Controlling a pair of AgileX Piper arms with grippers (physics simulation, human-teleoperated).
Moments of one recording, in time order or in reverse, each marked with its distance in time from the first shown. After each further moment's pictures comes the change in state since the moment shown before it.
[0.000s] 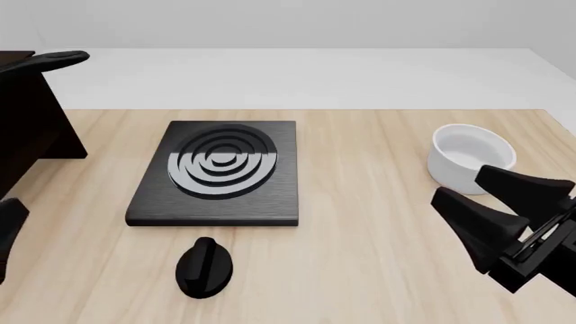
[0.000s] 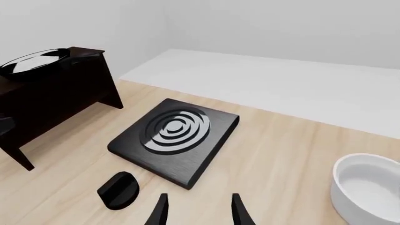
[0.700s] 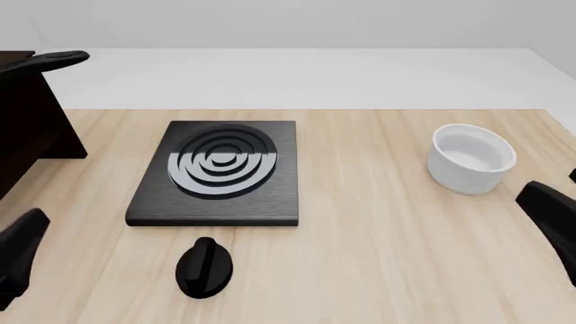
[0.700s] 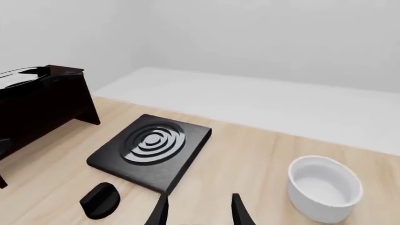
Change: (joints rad) left arm -0.032 -0.015 0.093 -0.090 0.055; right arm -0.123 -0.276 -0.126 0.334 -0.055
